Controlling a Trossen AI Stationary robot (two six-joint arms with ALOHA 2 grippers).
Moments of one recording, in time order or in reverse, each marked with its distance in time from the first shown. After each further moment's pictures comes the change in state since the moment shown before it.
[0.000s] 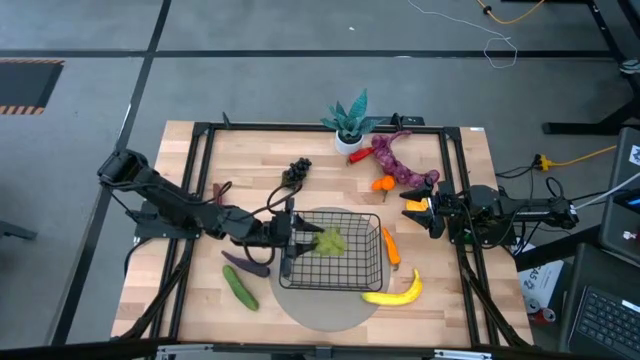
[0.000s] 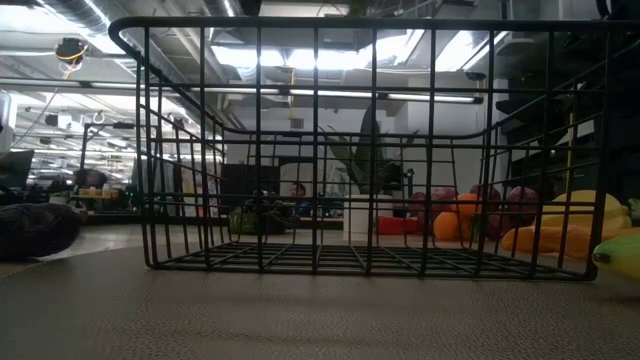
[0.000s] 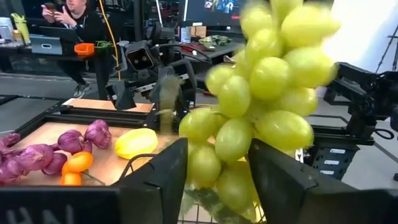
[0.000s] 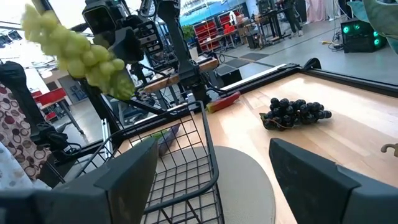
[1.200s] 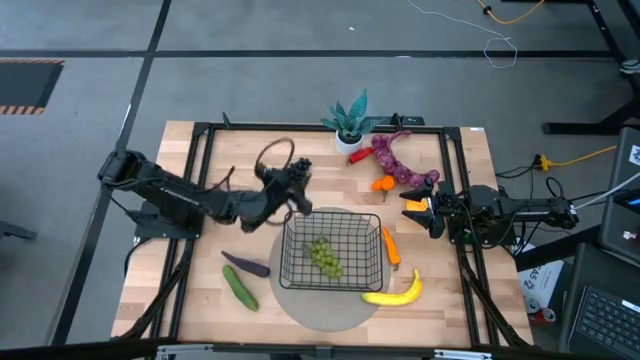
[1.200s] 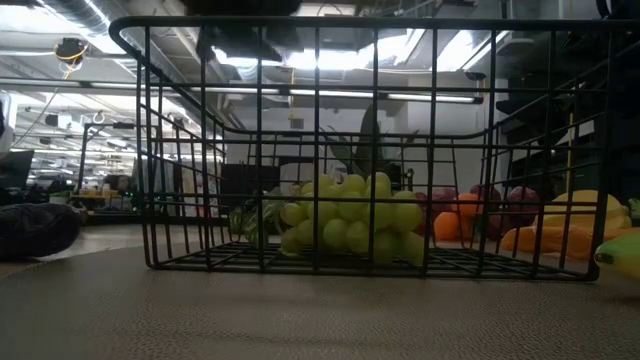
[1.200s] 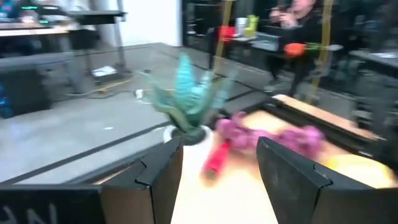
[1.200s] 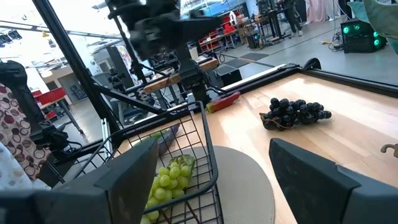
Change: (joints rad) left arm 0.203 0.000 0.001 -0.091 -0.678 -0.052; right arm 0.000 0.000 0.000 0.000 0.000 -0.002
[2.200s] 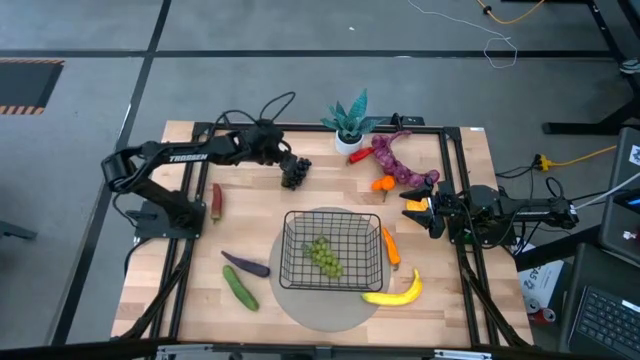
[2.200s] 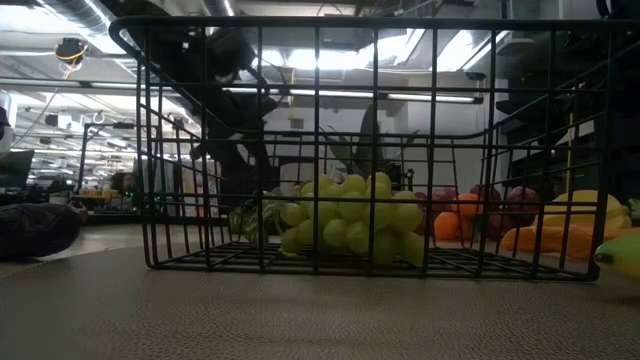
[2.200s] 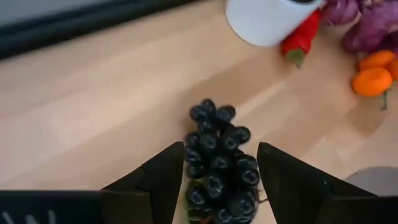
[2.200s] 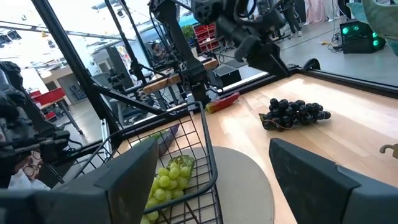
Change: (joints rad) left arm 0.717 0.030 0.000 -0.645 1.080 -0.415; right arm 0.000 0.000 0.000 0.001 0.003 -0.002
